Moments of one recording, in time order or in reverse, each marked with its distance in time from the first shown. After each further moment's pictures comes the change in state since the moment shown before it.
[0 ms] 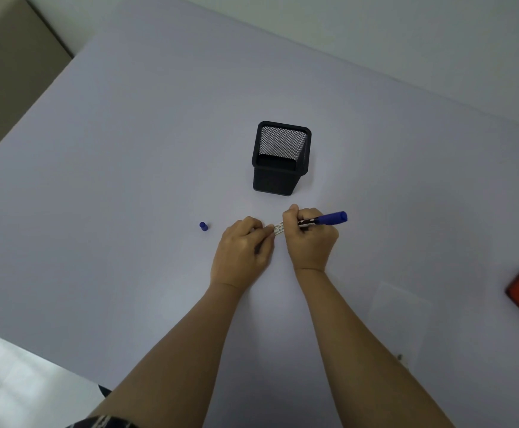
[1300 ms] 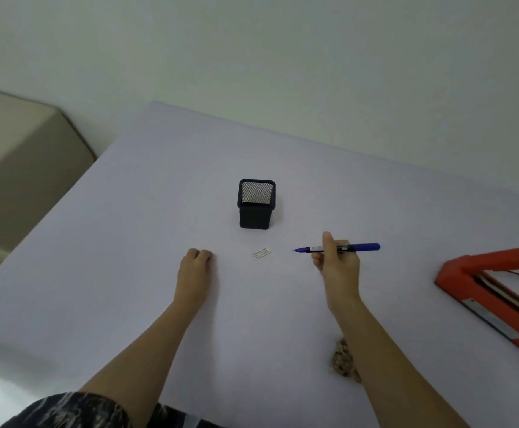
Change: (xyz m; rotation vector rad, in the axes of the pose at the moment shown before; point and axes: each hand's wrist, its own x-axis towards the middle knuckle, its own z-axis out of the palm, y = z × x) left_hand -0.011 -0.010 -0.085 0.054 -0.187 -0.405; right_hand -0.003 -0.095 -0.130 0.492 0.026 0.641
